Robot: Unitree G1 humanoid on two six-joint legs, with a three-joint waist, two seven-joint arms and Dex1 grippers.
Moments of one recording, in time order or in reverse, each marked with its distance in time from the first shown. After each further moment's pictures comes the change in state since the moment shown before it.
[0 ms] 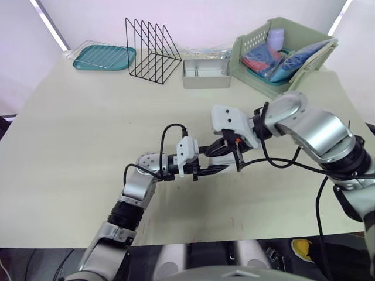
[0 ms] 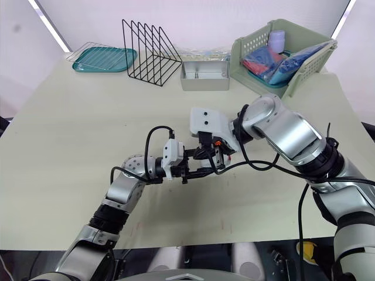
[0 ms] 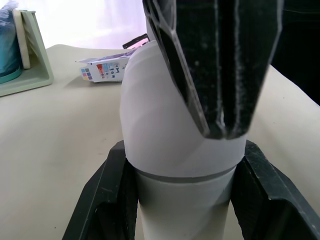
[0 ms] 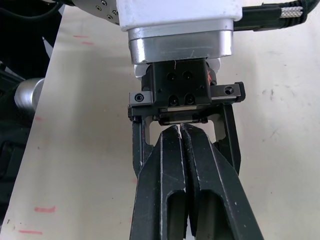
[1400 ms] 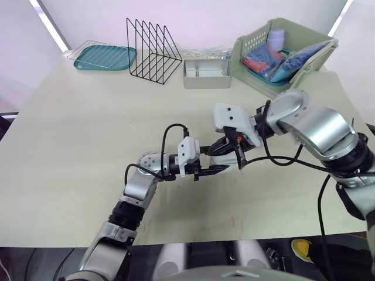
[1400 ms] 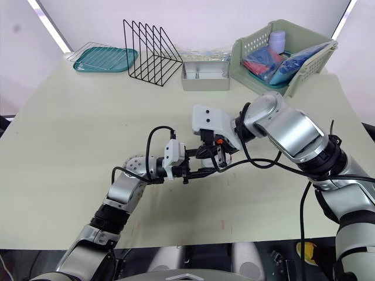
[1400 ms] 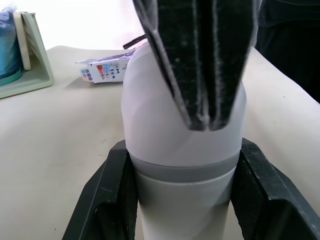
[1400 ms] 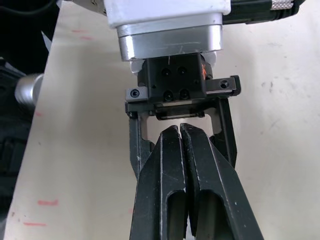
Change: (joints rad) left arm -0.002 -0.004 -0.008 0.001 0.009 -0.007 0.000; right arm 0.000 -0.026 -0.013 0.012 0.031 0.007 0.020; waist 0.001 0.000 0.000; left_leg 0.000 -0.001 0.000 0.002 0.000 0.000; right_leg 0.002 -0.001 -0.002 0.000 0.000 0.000
